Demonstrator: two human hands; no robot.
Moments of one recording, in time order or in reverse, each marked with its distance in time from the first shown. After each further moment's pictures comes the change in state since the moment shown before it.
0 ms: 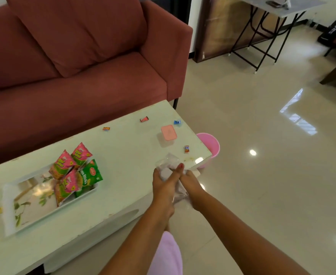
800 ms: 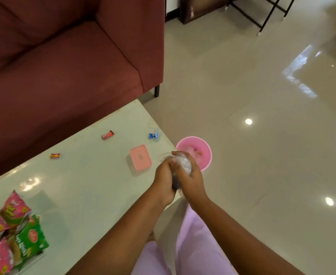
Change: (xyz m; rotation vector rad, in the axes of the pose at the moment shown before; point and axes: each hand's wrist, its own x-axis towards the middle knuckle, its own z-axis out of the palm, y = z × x) left_hand 0.243 0.074 0.223 -0.074 -0.218 -0.382; right_hand 0.251 -0.100 -0.131 0.066 0.258 -0.195
